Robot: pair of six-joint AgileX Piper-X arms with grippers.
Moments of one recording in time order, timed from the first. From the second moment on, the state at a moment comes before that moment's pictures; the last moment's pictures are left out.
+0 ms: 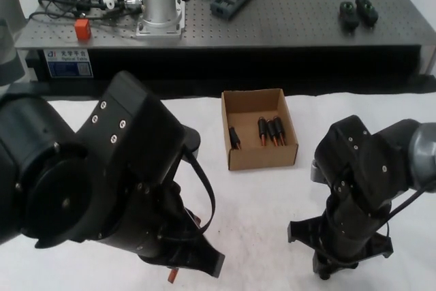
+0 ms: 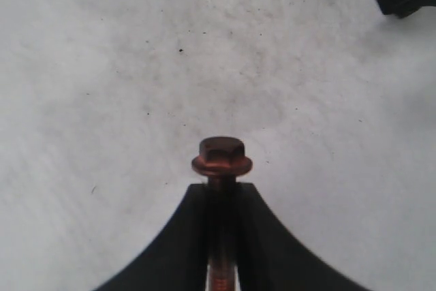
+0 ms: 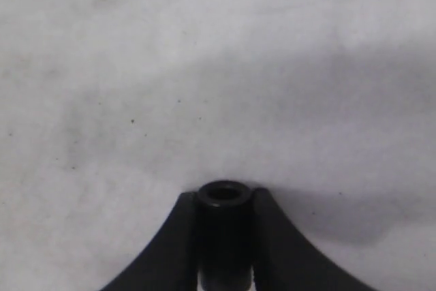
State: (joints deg) left arm -43.7 70.6 -49.0 41.2 2.6 -11.7; right arm 14.1 93.1 -44.9 39.1 0.3 25.7
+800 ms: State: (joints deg) left arm -38.0 68.3 -38.1 -20.8 32.9 -36.4; right arm 18.3 47.3 -21.6 9.9 -40.9 20.5
